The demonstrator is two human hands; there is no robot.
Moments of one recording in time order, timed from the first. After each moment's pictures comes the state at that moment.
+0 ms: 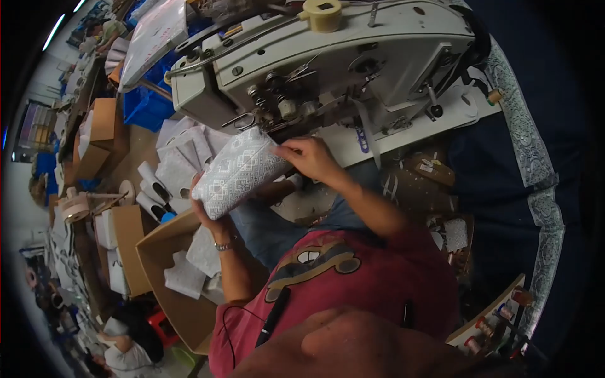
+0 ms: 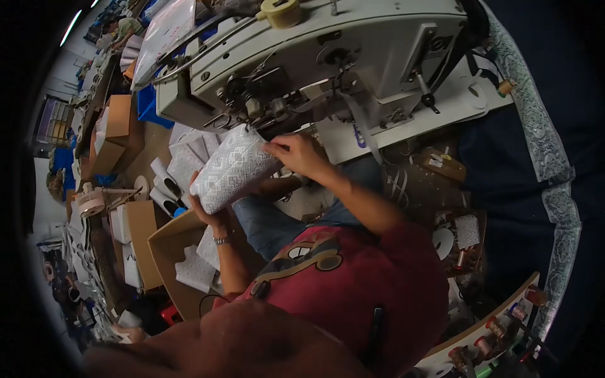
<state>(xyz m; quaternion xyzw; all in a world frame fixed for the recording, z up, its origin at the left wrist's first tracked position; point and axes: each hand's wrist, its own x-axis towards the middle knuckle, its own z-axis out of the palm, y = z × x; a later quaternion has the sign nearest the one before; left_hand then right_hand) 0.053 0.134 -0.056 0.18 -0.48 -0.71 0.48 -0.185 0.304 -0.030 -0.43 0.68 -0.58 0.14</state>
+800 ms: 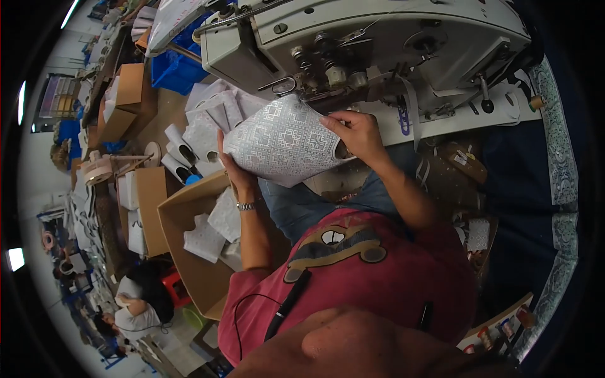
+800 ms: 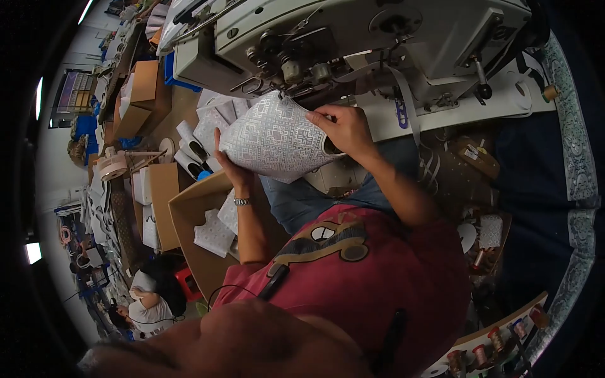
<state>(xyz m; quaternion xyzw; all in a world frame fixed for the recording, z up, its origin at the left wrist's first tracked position) 0.038 0.113 -0.069 0.22 -0.51 -0.70 0.45 -0.188 0.318 -0.034 -0.35 0.67 -0.61 0.22</state>
